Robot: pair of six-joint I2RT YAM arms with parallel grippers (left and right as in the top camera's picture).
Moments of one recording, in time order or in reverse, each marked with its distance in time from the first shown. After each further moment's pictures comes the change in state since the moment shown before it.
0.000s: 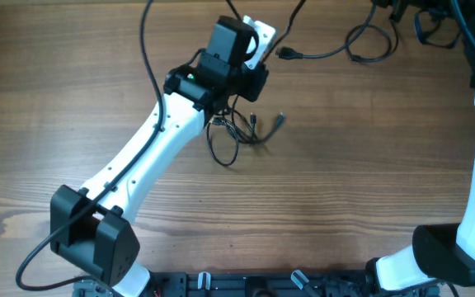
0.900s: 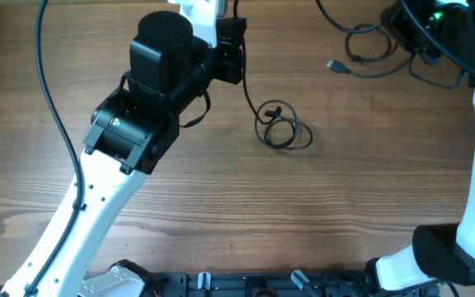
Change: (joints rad) left arm 0.024 -0.365 -0.006 0.135 -0.008 -0.324; right arm 0.000 0.000 -0.014 -0.533 0.779 -0.424
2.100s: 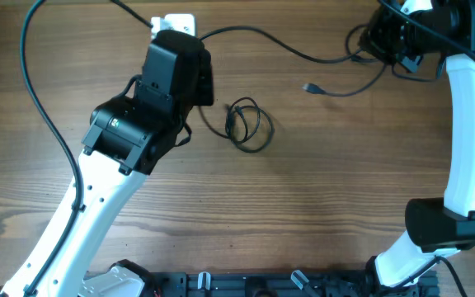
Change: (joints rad) left arm -0.001 -0.003 0.001 -0.372 -0.310 -0.027; right arm 0.000 0.140 -0.005 -0.159 -0.066 -0.096
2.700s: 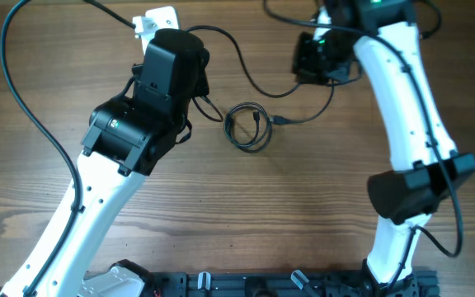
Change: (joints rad) left arm 0.002 -0.003 0.000 0.000 -0.206 -0.141; right arm 0.249 0.225 0.000 -0.070 0.009 -0.085
